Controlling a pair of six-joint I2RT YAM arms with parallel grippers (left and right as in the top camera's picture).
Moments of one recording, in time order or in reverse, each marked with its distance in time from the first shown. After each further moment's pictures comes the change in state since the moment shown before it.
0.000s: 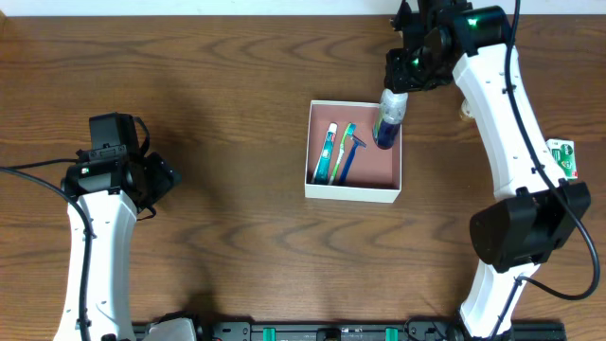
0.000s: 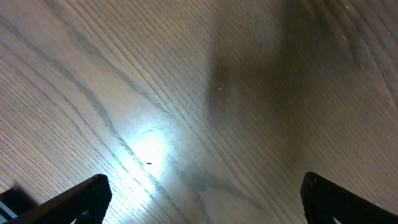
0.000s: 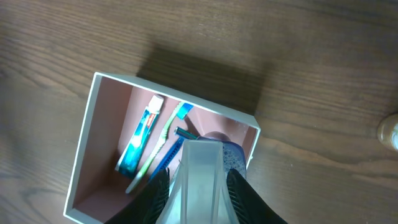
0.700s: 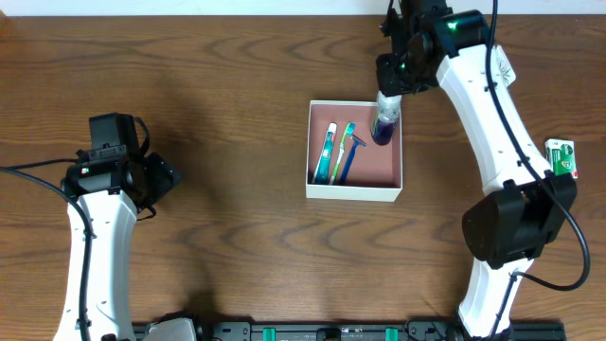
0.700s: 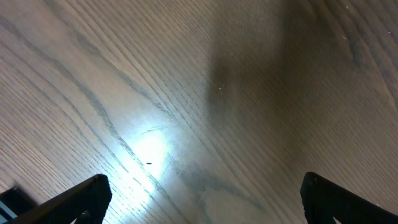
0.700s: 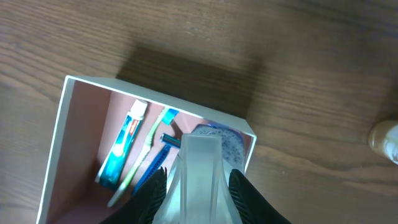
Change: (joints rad) left arm 0.000 0.000 0.000 0.000 0.000 0.000; right arm 0.042 0.030 -0.035 0.053 0.090 -0.001
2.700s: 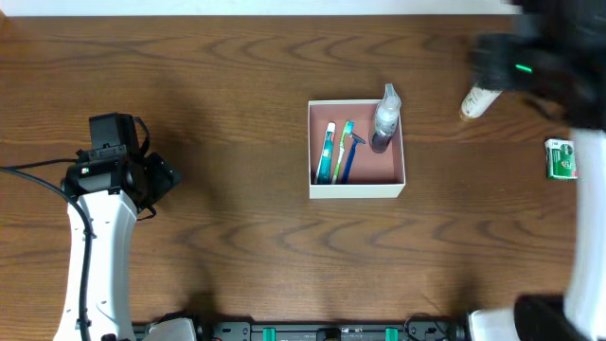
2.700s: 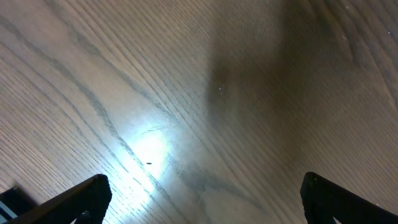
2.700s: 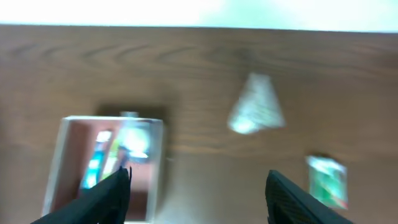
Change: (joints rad) left arm 0.000 0.000 0.000 0.000 0.000 0.000; right arm -0.267 -0.489 0.100 -0.198 0.137 -0.040
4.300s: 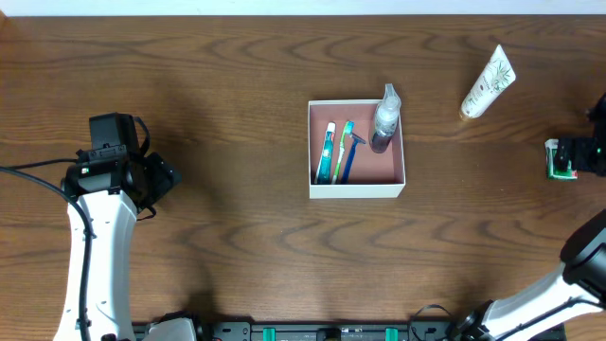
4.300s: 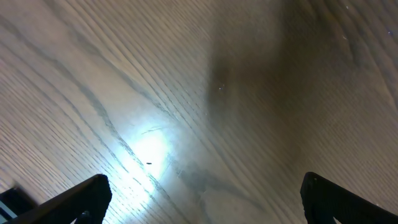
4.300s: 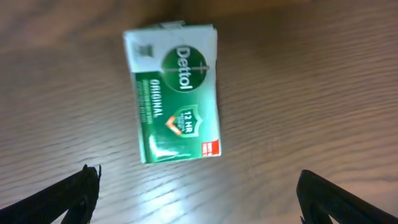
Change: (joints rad) left arm 0.000 0.000 0.000 0.000 0.000 0.000; right arm -0.667 0.394 -0.685 0.596 -0.060 -0.518
